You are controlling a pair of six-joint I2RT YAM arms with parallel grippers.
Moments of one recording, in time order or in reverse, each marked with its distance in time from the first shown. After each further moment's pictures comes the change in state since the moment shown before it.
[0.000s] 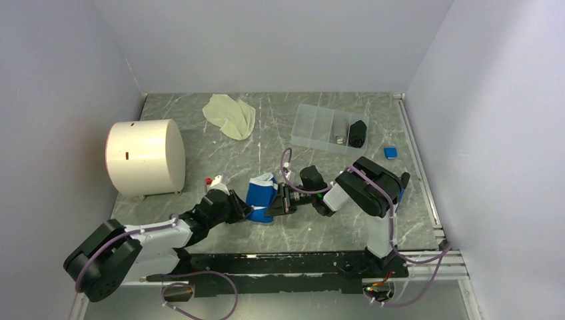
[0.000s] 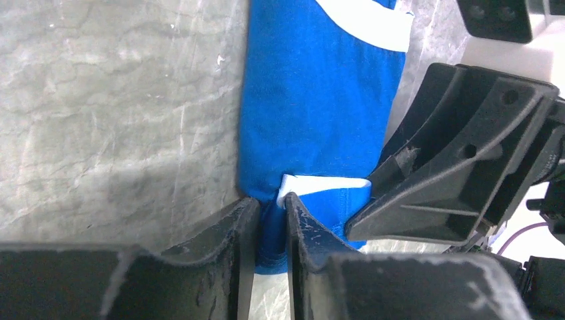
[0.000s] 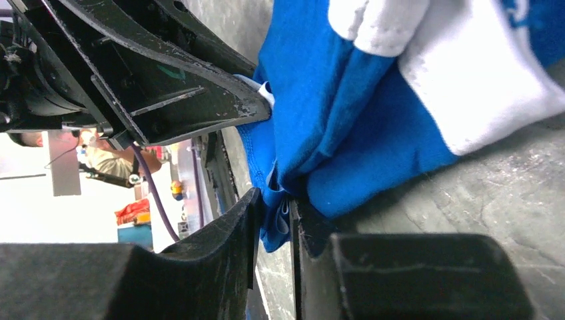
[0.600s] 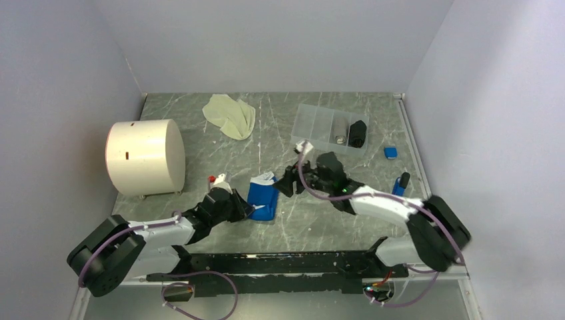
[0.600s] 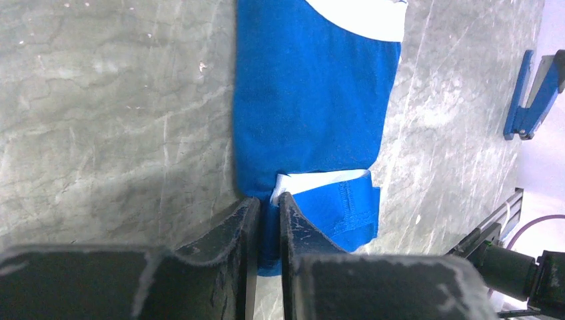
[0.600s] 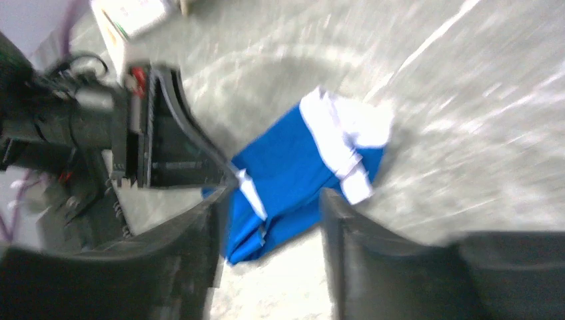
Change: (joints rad) left arm -0.018 0.062 0.031 0.035 -0.003 0.032; right arm -0.001 -0.527 0.077 -0.570 0.408 -0.595
